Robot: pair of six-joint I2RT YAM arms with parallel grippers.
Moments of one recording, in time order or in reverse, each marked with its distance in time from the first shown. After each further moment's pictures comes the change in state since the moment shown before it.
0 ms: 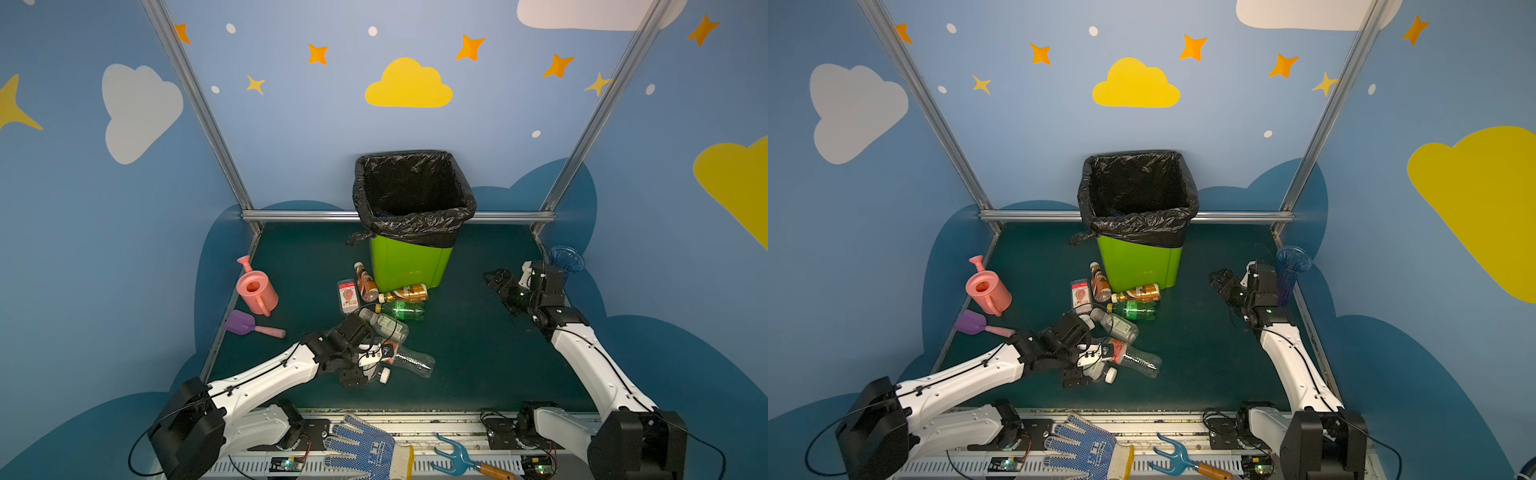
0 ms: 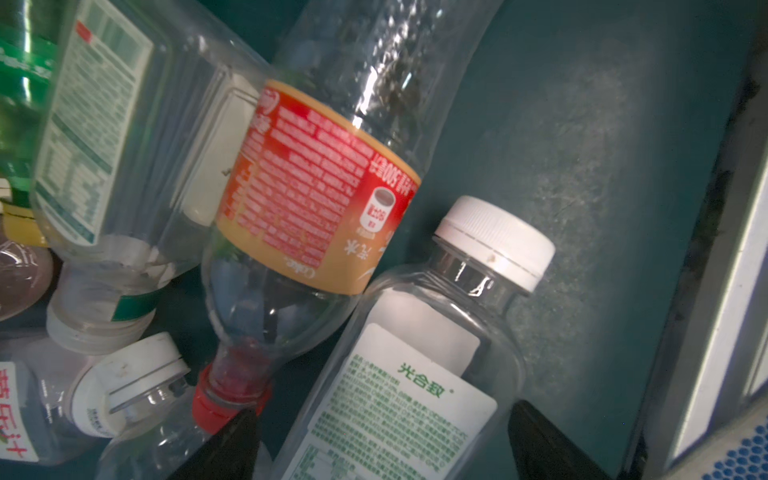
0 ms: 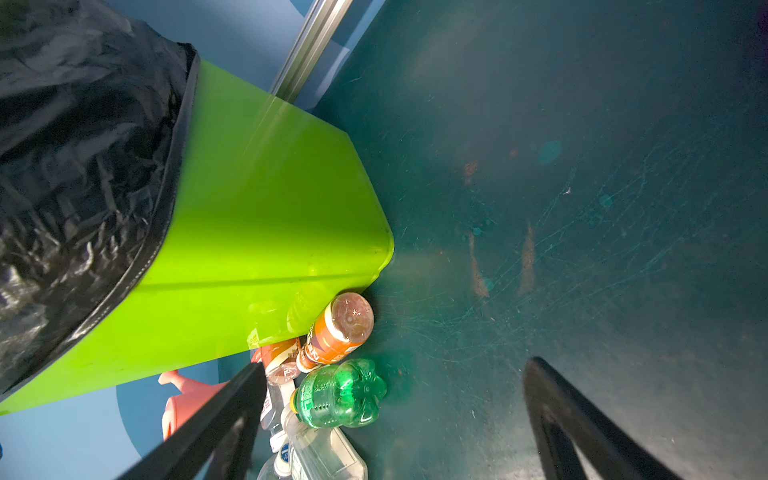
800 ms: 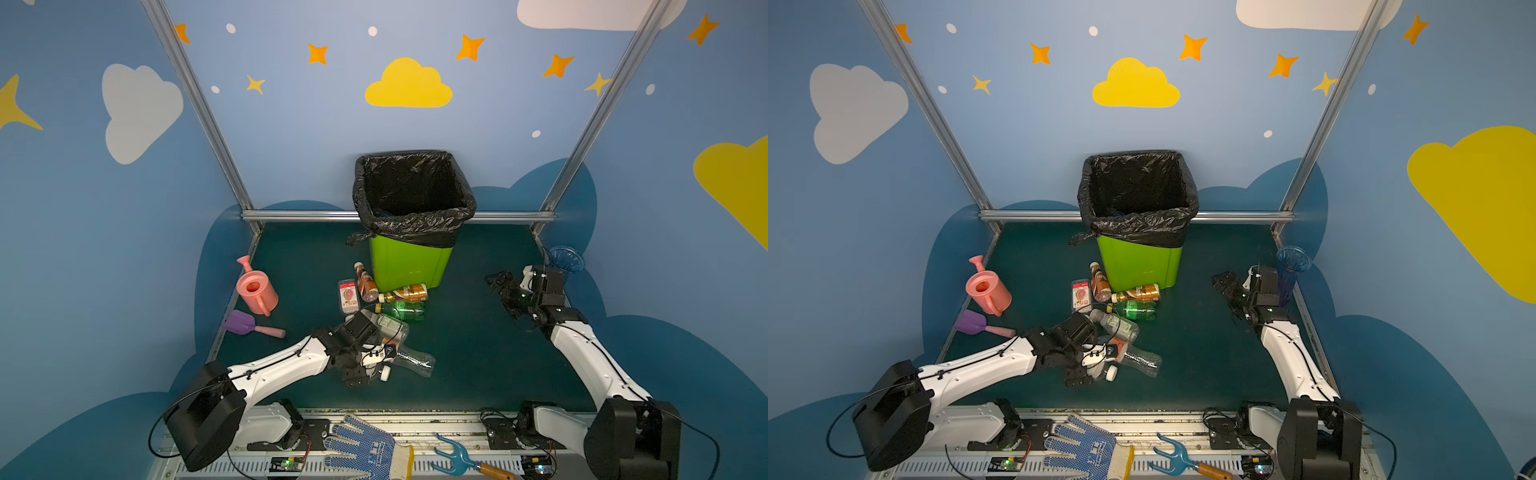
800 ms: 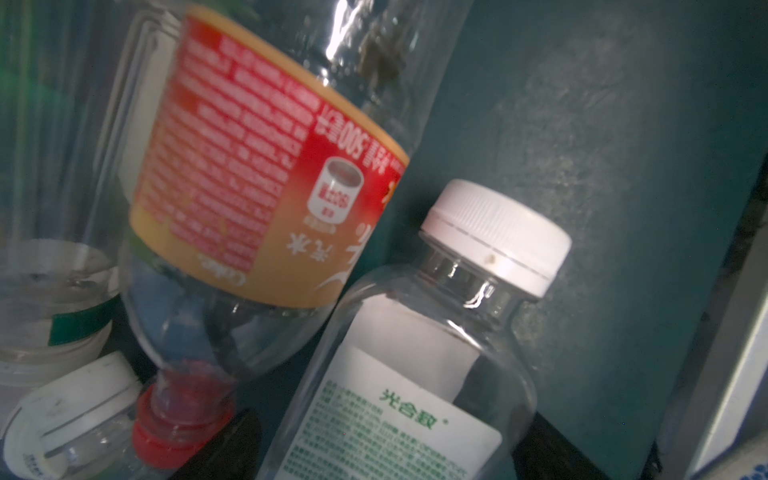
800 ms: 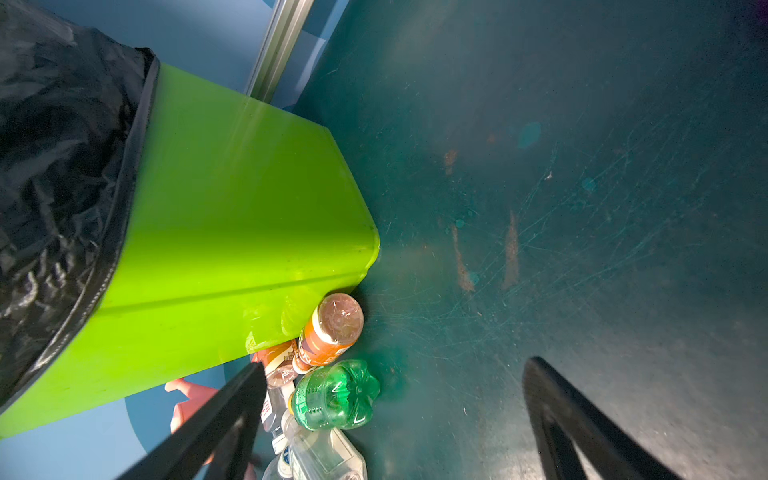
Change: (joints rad) left arm -0.001 0.102 0.026 0.005 -0.006 0.001; right arm -0.045 0.039 -0.022 0.014 -0.050 0.021
